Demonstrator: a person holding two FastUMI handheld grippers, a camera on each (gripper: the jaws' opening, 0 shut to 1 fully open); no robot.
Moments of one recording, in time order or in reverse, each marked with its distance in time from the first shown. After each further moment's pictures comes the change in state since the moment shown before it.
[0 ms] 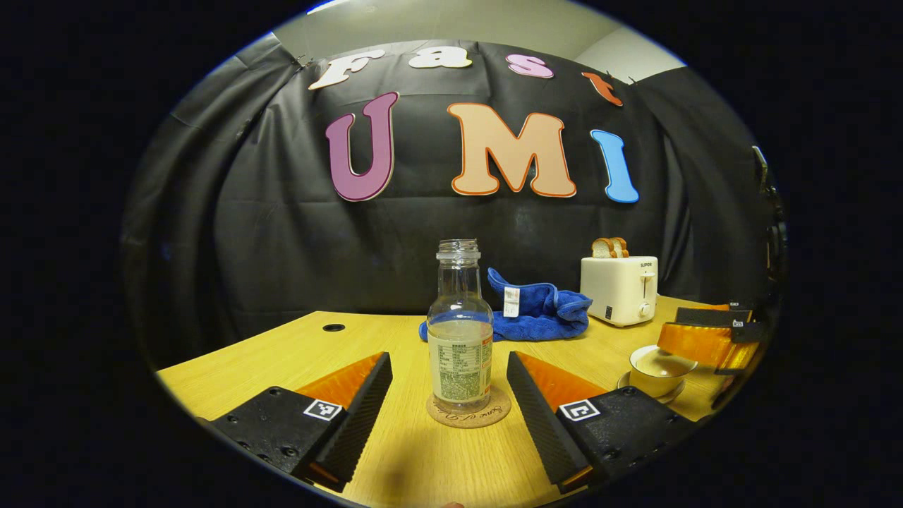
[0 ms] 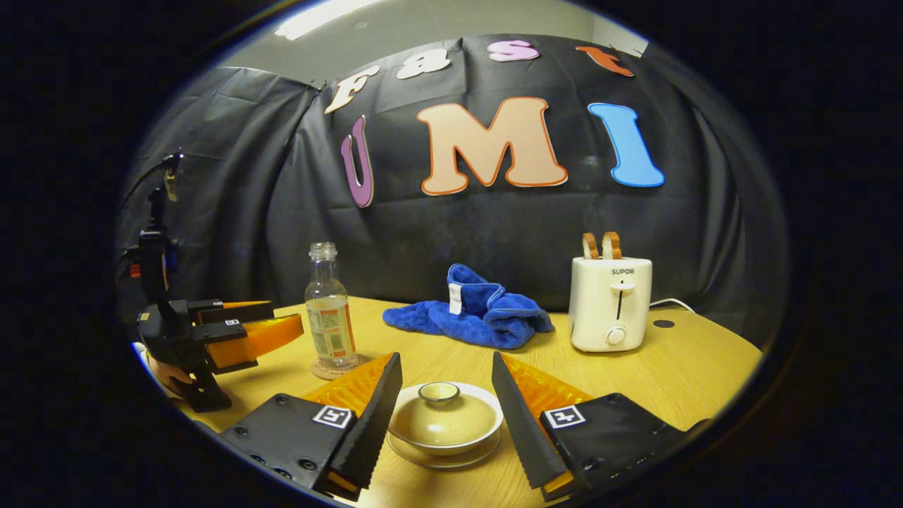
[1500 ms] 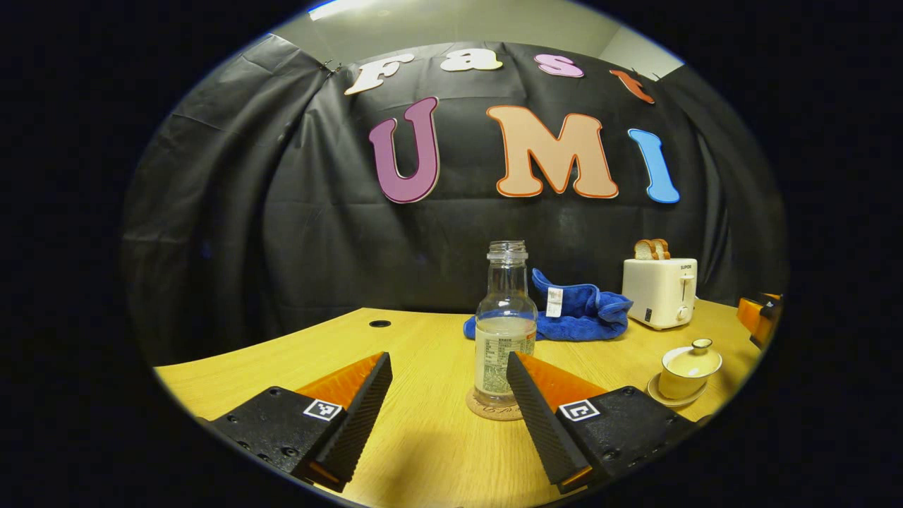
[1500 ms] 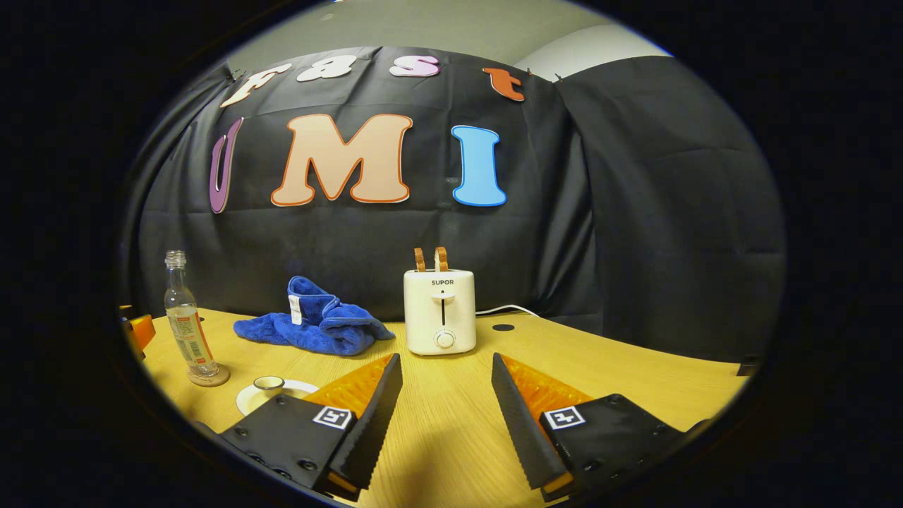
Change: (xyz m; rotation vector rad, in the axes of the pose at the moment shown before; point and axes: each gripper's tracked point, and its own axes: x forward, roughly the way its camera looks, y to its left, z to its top) left arm -0.019 0.032 0.001 -0.006 -0.001 0.191; right arm -0.064 -0.125 0.011 -0.034 -0.045 -0.607
